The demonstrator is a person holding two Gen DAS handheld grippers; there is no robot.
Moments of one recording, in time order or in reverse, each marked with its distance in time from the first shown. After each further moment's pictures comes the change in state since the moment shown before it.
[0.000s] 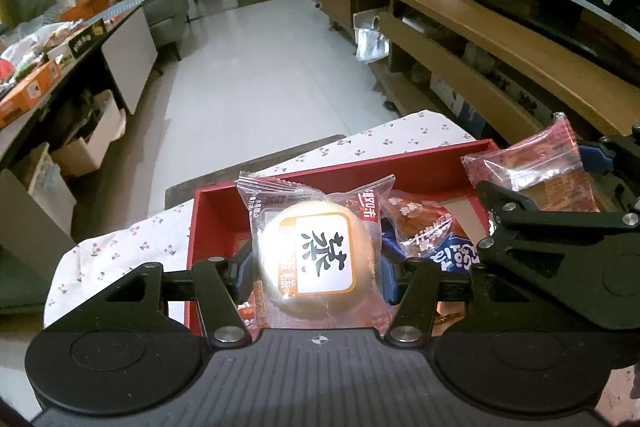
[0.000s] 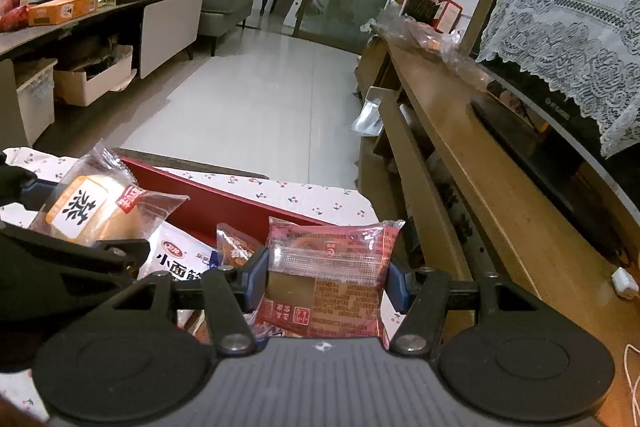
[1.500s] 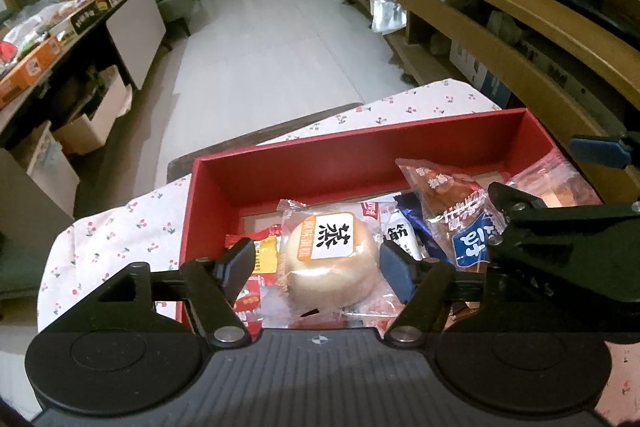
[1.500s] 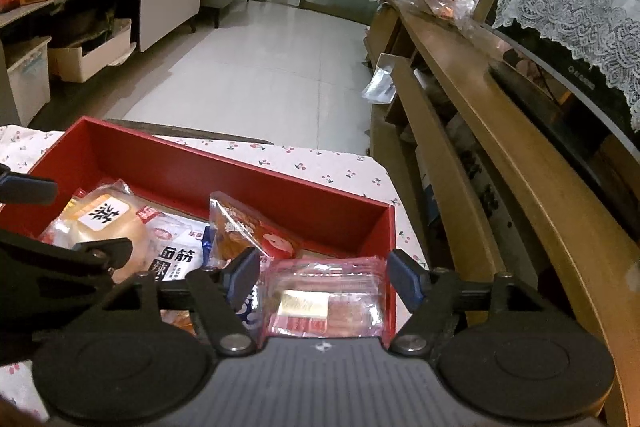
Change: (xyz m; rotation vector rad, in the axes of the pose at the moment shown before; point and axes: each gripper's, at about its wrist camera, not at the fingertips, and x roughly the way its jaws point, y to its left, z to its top) left arm 0.028 0.006 -0.007 -0.007 0.072 0.037; right arm 0.040 -0.002 -0.005 0.007 0.086 0.029
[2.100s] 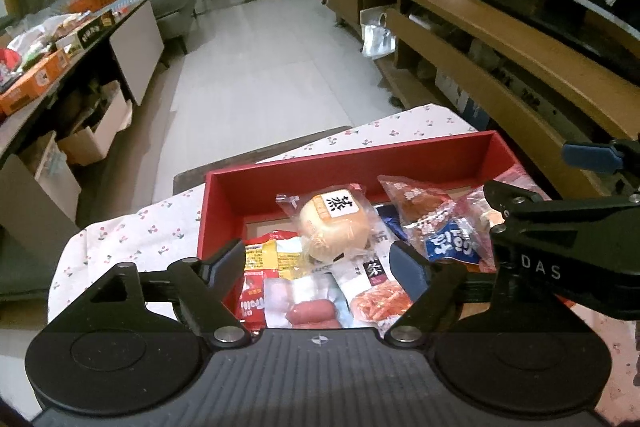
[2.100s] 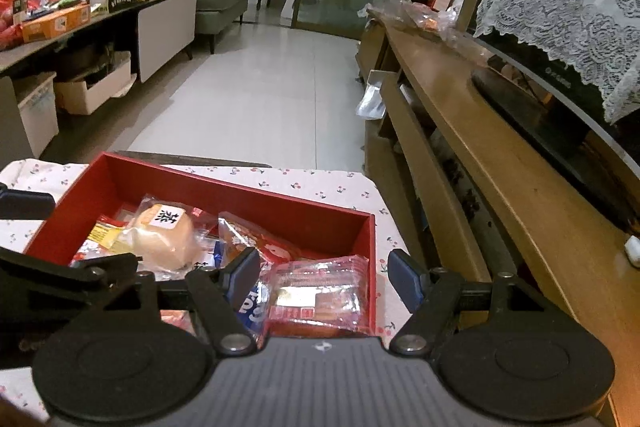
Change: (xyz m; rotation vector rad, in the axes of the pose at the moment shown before) left arm -0.039 0.002 -0.005 -0.011 -0.067 -0.038; right arm -0.044 -0.013 -0.003 0.069 -0.053 0.020
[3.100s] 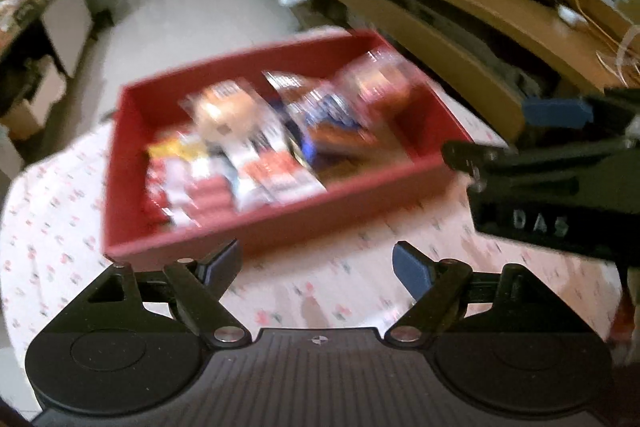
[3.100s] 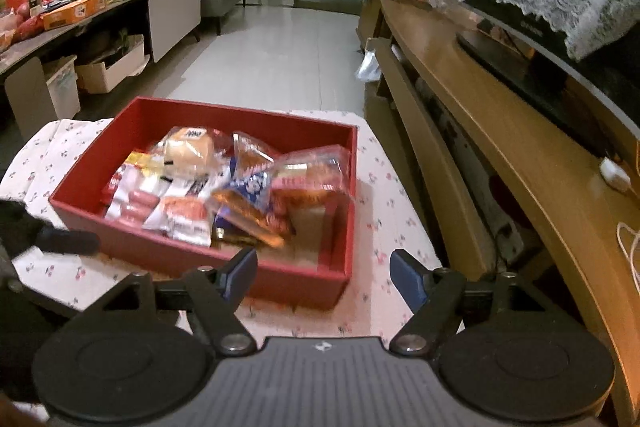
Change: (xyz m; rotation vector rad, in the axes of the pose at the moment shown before) left arm -0.030 -0.042 -0.072 0.112 0.141 -0.211; right arm -0.065 -0.019 -0.069 0.046 0.072 0.043
